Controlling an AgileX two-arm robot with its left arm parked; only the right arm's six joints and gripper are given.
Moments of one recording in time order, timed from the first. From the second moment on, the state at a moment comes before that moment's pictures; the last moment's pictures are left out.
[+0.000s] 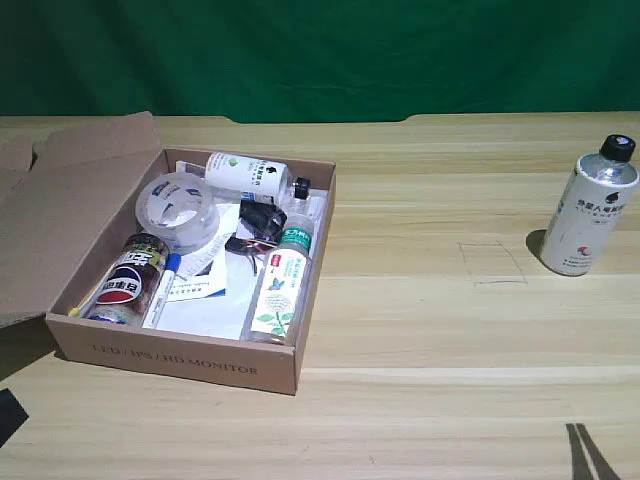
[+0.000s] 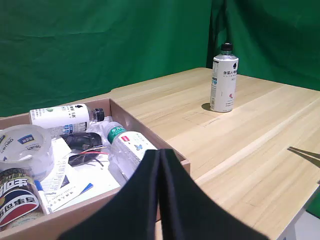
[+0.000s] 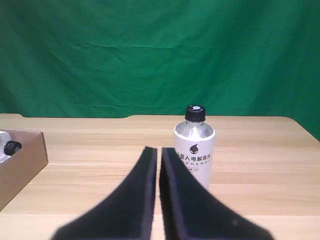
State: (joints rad) arm -0.03 0.25 -0.17 1.74 0.00 -1.76
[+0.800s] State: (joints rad) arm -0.03 0.32 -0.17 1.74 0.00 -1.74
